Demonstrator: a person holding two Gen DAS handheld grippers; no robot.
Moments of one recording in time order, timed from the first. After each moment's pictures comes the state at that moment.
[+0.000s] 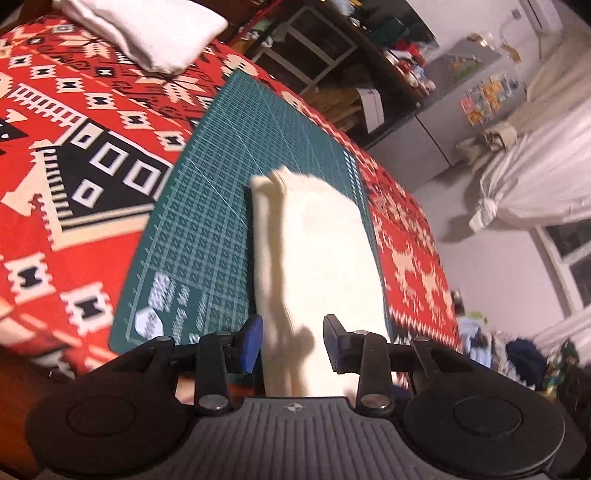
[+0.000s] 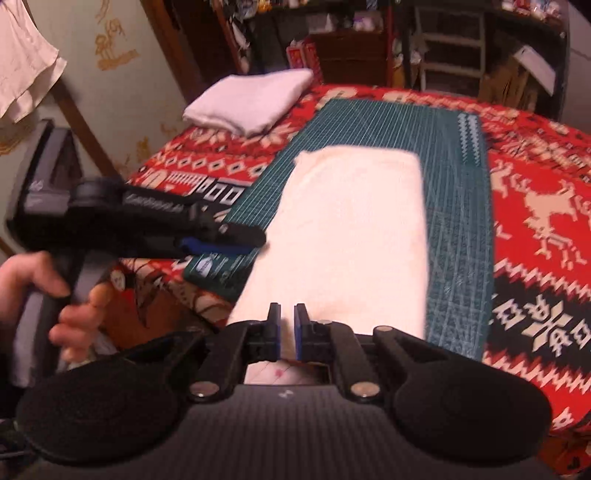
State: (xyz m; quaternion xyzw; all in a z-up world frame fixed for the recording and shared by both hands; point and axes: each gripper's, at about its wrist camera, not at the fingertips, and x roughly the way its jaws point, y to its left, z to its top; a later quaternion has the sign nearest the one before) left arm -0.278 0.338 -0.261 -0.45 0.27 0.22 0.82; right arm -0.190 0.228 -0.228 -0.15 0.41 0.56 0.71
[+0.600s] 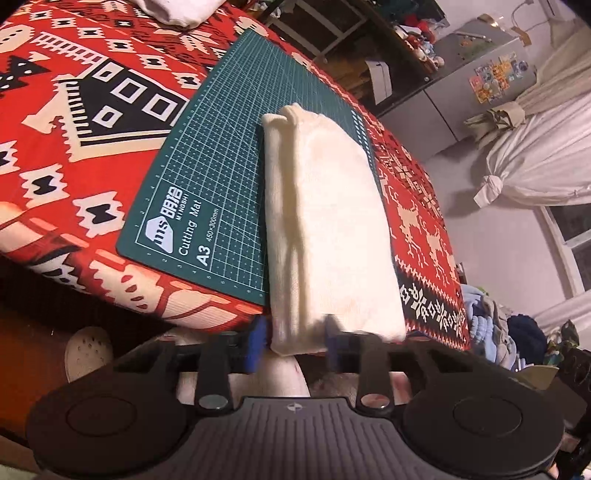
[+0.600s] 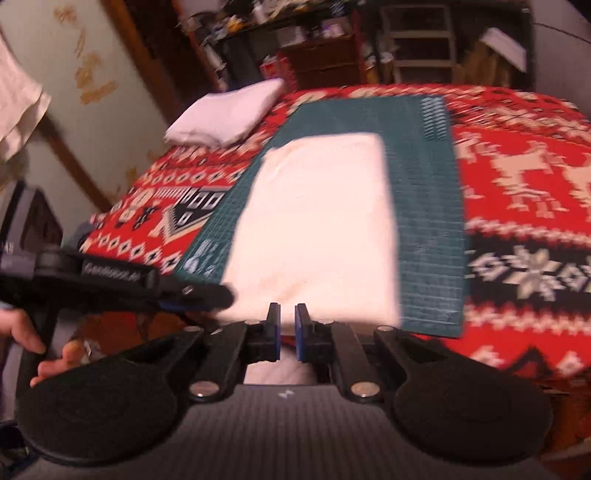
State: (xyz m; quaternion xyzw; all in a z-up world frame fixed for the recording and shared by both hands) left arm -0.293 0.313 -0.277 -0.48 0.30 0.21 0.80; right arm -0.178 0.176 -0.234 -0.08 0.41 0.53 0.74
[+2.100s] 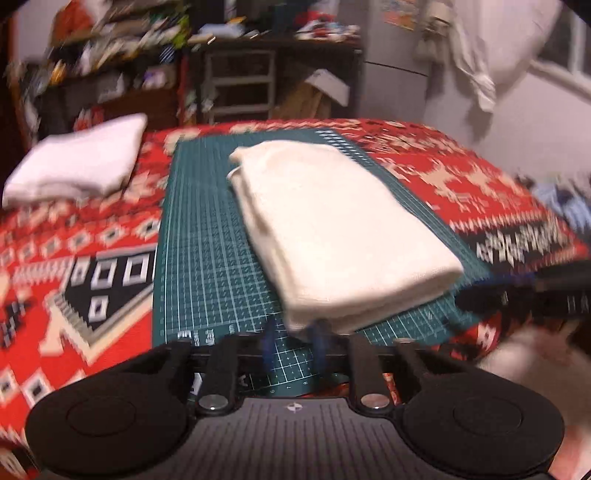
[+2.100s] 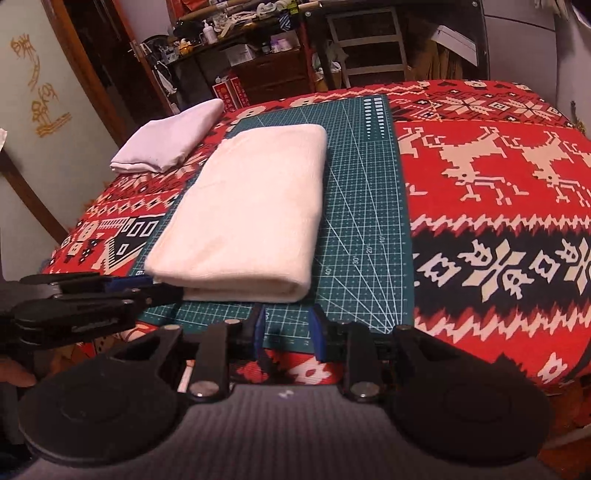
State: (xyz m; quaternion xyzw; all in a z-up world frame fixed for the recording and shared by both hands) left arm -0.241 0.280 -0.273 -0.08 0.35 0.27 0.89; right arm -0.143 0.191 -0.270 -0.06 0.42 0.48 0.77
